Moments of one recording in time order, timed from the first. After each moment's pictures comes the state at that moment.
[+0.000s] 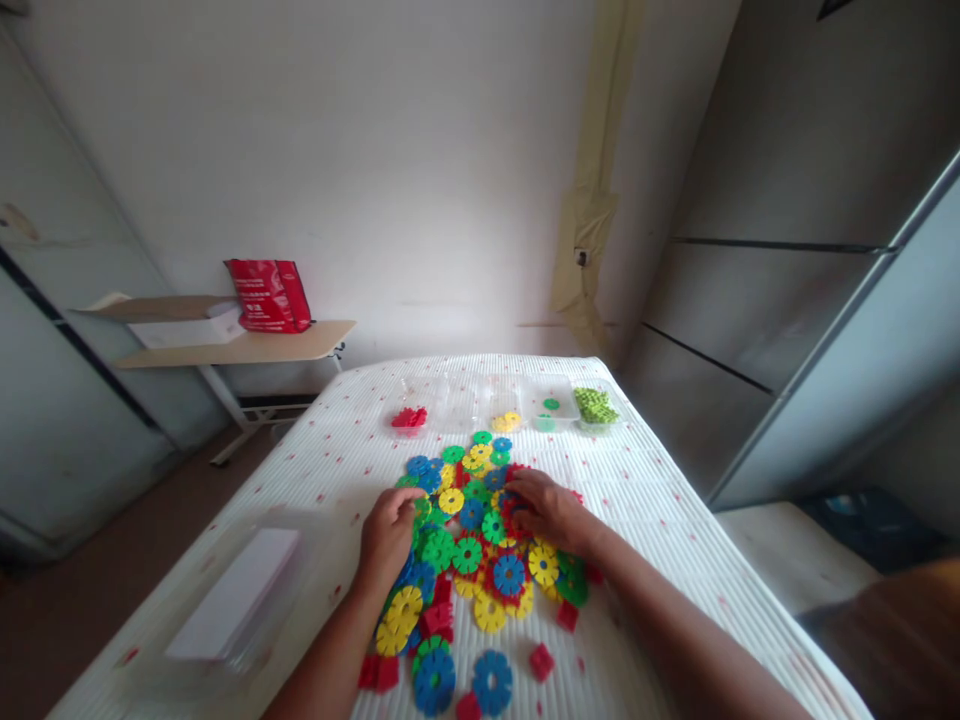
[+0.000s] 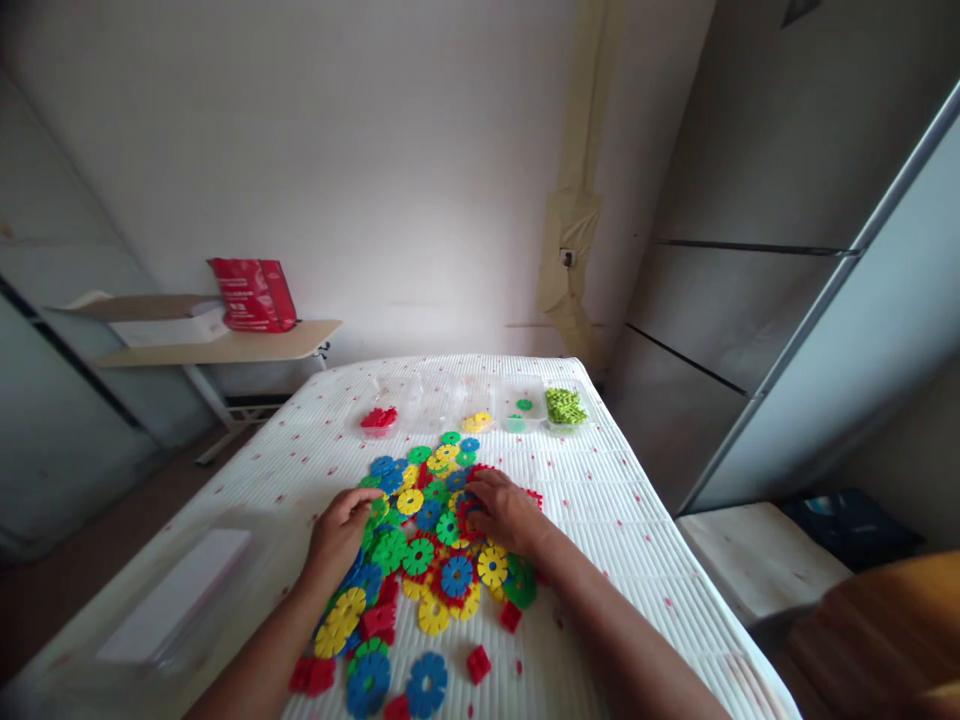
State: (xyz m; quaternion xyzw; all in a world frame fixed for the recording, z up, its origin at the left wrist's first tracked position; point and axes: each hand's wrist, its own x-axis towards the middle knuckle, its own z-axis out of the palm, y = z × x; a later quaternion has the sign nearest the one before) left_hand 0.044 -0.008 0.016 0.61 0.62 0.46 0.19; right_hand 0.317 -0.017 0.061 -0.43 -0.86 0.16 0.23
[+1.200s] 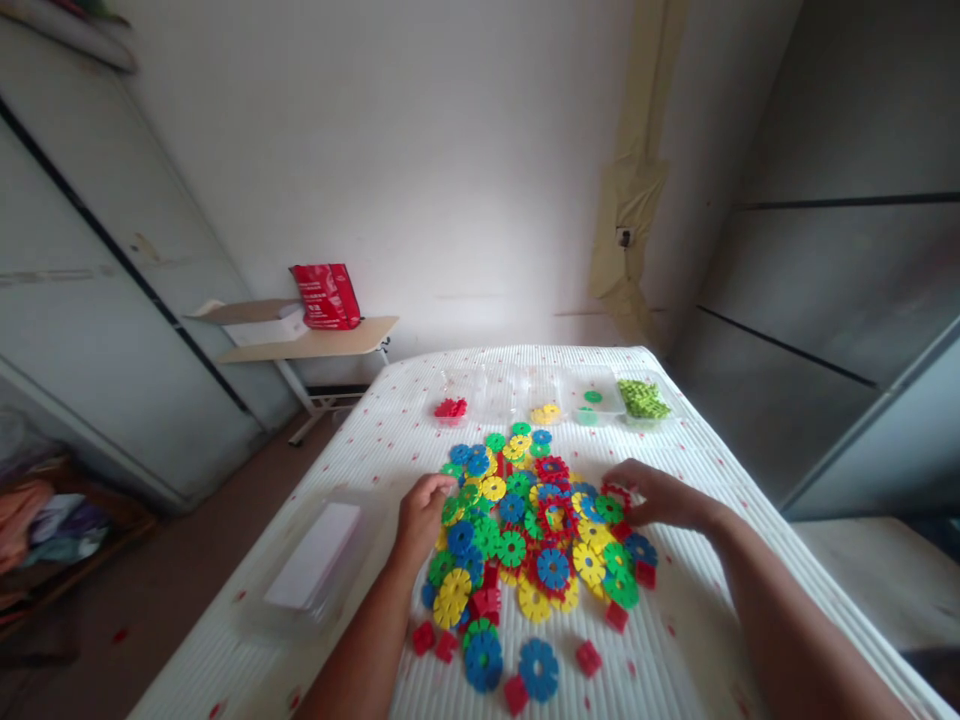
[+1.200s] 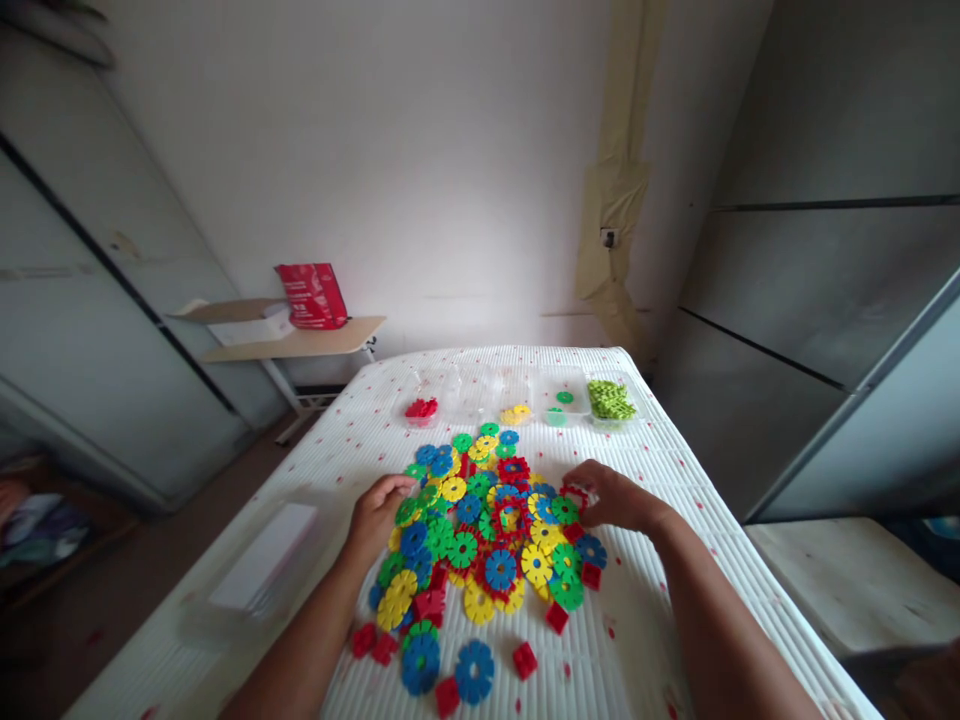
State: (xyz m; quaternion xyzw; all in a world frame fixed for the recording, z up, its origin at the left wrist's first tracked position) left_hand 0.026 -0.009 0.017 0.59 0.60 0.48 0.26; right_hand 0.402 -0.003 0.062 -0.52 -0.78 0.31 0.18
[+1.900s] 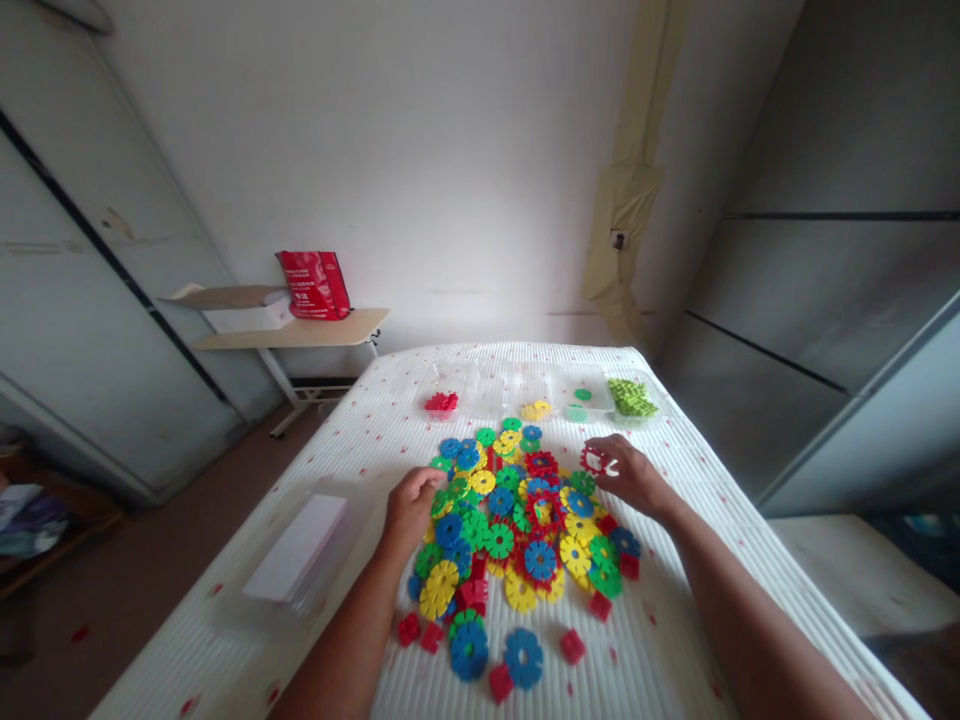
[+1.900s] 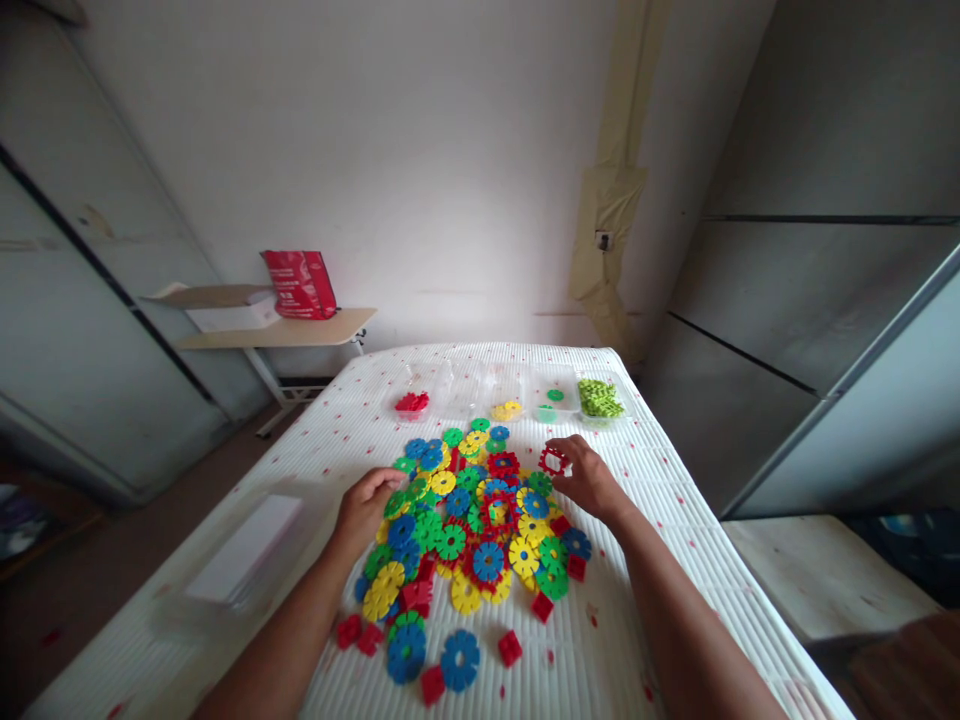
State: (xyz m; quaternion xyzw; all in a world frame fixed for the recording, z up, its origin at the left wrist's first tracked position) left_hand 0.023 -0.006 0.011 0.61 0.58 0.48 0.25; right_hand 0.386 0.009 0.048 -0.49 -0.80 0.12 0.33
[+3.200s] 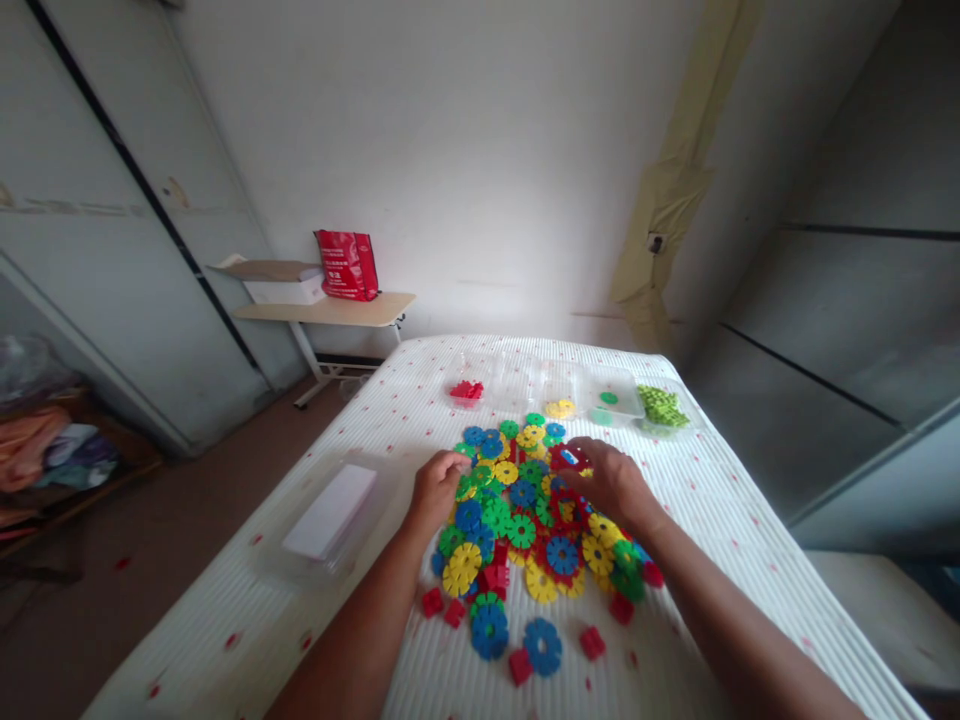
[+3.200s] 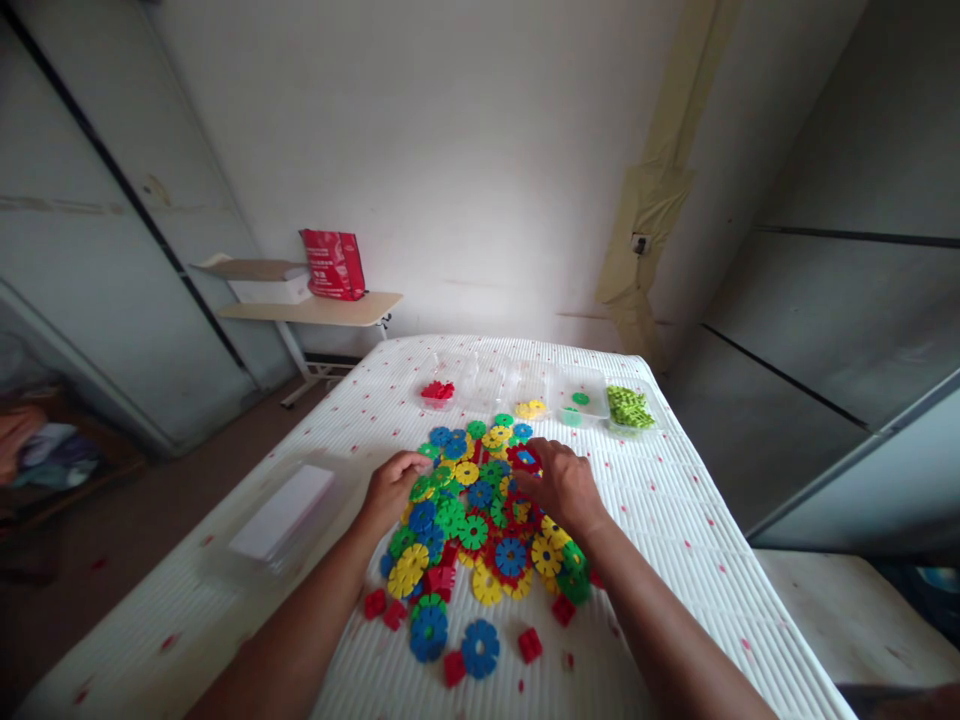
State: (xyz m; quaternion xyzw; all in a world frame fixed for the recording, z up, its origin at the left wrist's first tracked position) left_hand 0.024 -0.007 0.011 0.61 0.57 0.50 0.25; right_hand 0.294 -0.013 0.094 -0.58 -0.79 0.05 0.18
